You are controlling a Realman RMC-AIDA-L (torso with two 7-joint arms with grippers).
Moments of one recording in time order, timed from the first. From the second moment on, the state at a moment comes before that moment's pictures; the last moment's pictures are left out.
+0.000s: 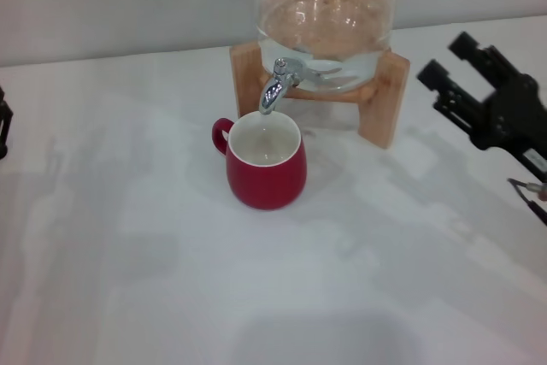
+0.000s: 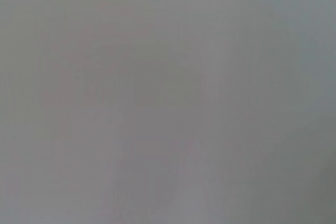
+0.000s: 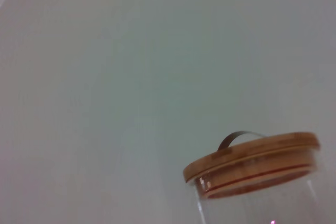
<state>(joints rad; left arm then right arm) -0.39 -2.08 2.12 0.26 -0.69 1.15 -0.05 0.34 2.01 -1.66 -0.18 -0.24 -1.69 0.71</state>
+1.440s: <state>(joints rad) -0.39 -2.08 2.12 0.20 -0.72 1.12 -0.03 0.44 2.02 -1.87 -0.32 -0.25 -1.33 0.80</state>
